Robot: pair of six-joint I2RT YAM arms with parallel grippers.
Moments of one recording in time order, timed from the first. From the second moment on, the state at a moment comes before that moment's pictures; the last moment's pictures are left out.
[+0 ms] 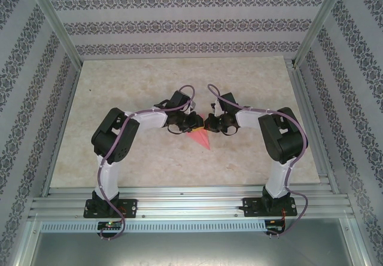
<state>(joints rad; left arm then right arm) -0.60 2.04 1.28 -0.17 0.57 -0.90 0.39 1.90 1.02 -0.20 -0.49 0.50</state>
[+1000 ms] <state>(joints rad) -0.60 2.05 1.28 -0.15 0.56 -0.90 0.39 1.90 1.03 -0.22 -0.47 0.49</state>
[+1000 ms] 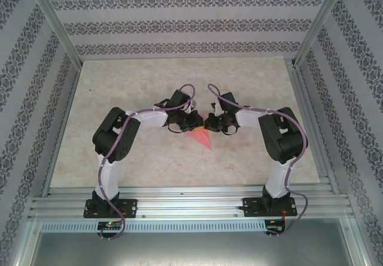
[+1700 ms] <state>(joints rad) -0.58 2.04 1.24 -0.10 0.53 -0.92 0.39 1.90 1.03 -0.22 -0.47 0.48</state>
